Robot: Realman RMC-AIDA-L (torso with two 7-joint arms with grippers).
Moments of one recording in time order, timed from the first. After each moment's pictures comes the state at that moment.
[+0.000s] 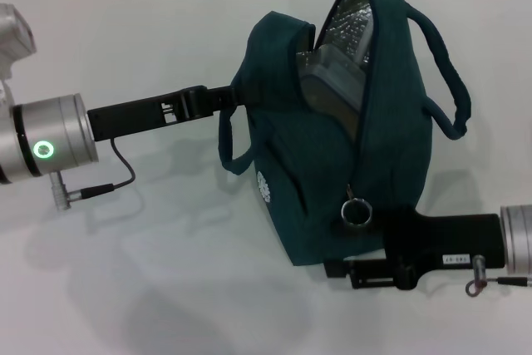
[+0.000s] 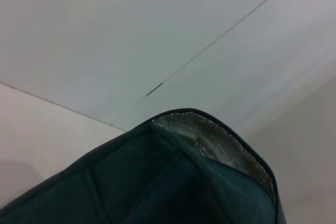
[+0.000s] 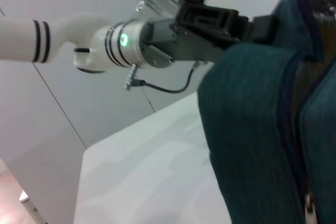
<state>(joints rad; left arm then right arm) -0.48 -2.08 0.79 0.58 1.71 1.59 -1.96 0.55 2.03 -1.44 -0.41 -1.45 -1.42 1.31</state>
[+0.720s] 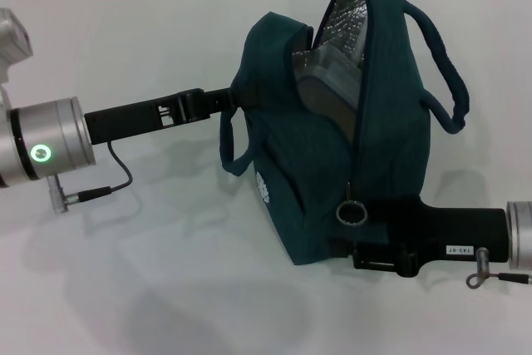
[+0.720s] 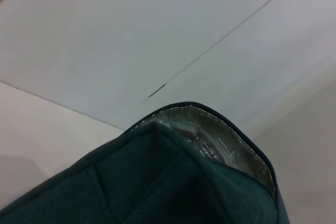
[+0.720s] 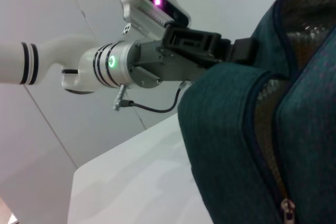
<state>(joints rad) -0.47 -2.08 0.79 0.58 1.71 1.59 -1.95 0.52 2.03 -1.45 -0.42 -1.39 -1.41 1.30</state>
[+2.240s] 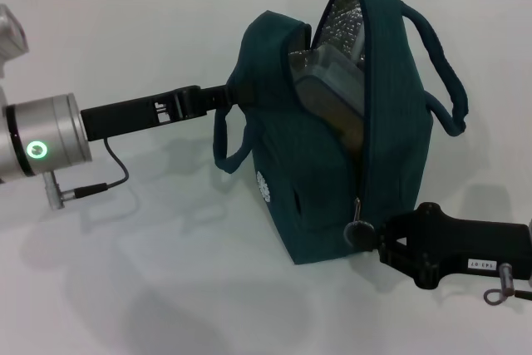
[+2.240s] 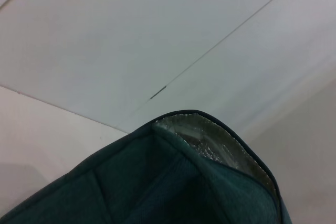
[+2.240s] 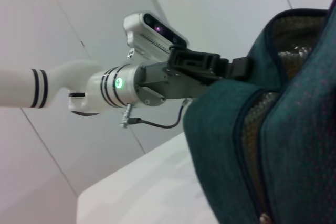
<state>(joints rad) -0.48 -2.08 0.79 0.59 1.71 1.59 -1.95 0.44 2.02 -1.44 -0.43 -1.33 -1.47 1.26</state>
